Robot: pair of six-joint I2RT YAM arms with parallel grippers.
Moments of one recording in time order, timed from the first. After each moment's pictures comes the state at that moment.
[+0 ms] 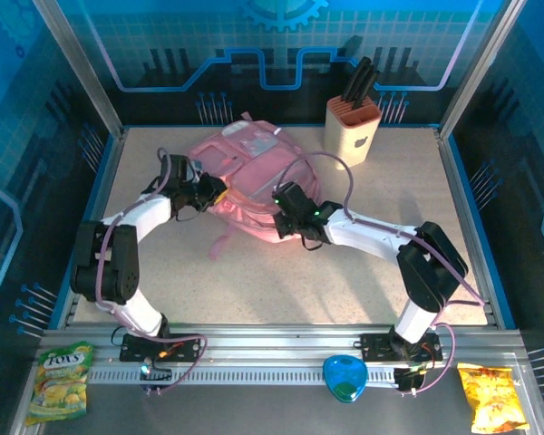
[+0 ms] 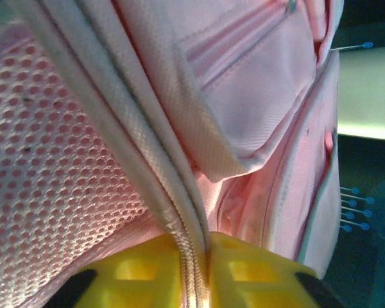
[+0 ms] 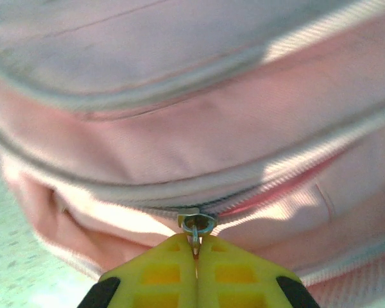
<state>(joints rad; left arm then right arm) -0.04 1.67 1.01 -0.11 0.56 -0.89 0.80 1.71 1.17 -0.40 0.20 0.31</state>
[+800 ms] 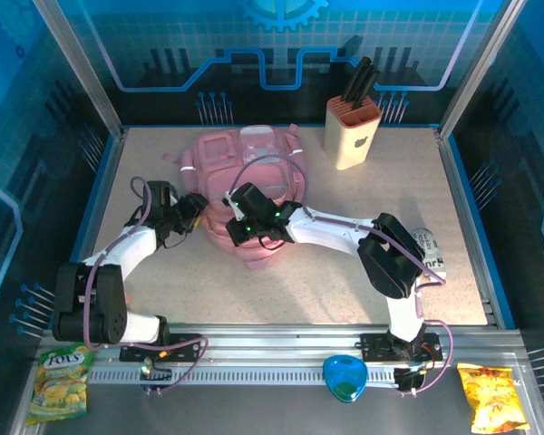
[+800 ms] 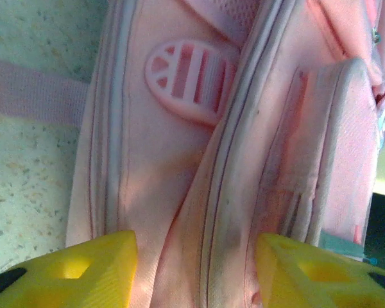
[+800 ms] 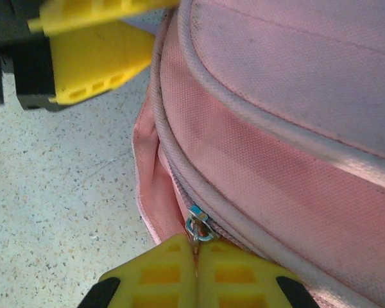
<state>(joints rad) 0.01 1.37 0.68 -0.07 0.39 -1.02 0.92 1.95 1.45 -0.33 -0.08 0.36</state>
